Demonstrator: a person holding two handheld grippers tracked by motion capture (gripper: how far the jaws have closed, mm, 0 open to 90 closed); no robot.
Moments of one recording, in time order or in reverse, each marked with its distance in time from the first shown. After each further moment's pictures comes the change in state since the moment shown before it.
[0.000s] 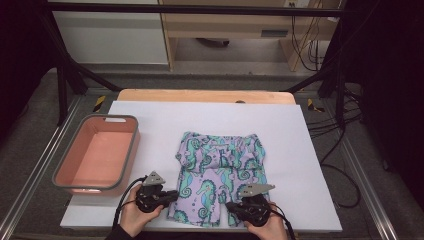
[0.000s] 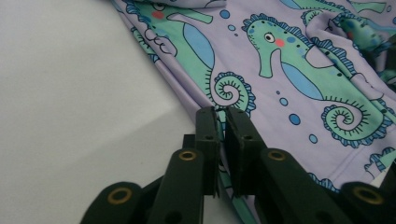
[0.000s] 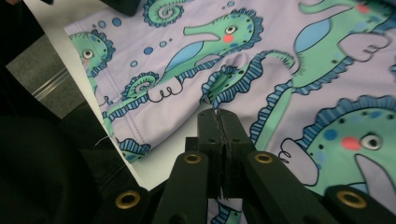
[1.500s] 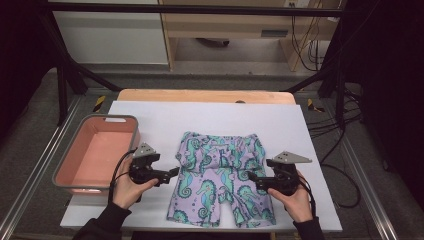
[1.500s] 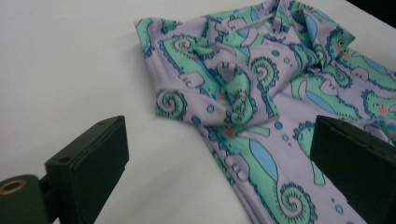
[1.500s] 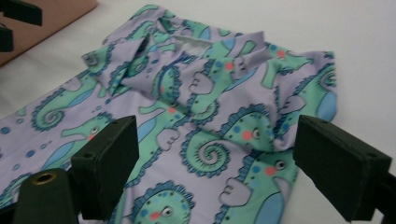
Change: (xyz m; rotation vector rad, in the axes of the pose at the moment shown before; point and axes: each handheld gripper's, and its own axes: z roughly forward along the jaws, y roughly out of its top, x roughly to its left) left arm 0.041 0.052 -0.017 -0.184 0.068 0.017; right arm -0.078 0.033 -0.052 -0.232 -0.233 0.091
